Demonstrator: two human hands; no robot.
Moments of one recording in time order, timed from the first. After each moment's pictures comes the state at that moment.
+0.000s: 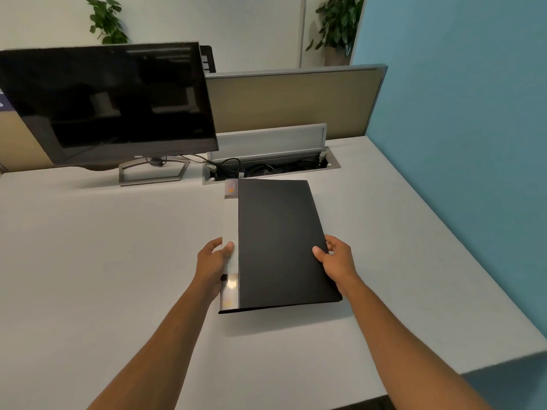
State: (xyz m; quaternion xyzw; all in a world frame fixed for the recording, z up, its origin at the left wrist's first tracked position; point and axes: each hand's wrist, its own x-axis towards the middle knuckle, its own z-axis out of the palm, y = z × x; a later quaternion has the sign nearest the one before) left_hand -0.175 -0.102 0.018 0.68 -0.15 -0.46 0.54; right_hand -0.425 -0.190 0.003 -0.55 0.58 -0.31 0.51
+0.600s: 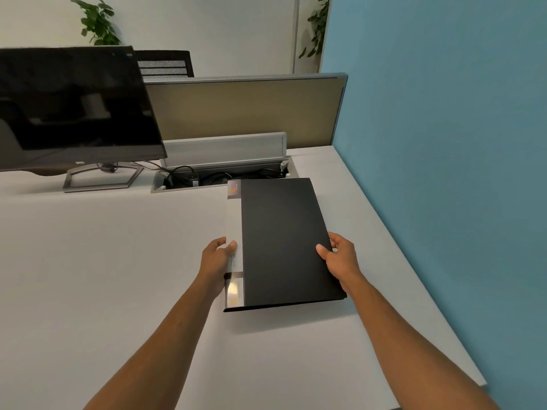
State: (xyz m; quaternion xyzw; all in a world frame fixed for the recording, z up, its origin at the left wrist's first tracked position) left_hand -0.327 -0.198 0.019 0.69 -0.16 -0.46 0.53; right_hand -0.572 -0.288 0.009 -0.57 0.59 -0.31 0.48
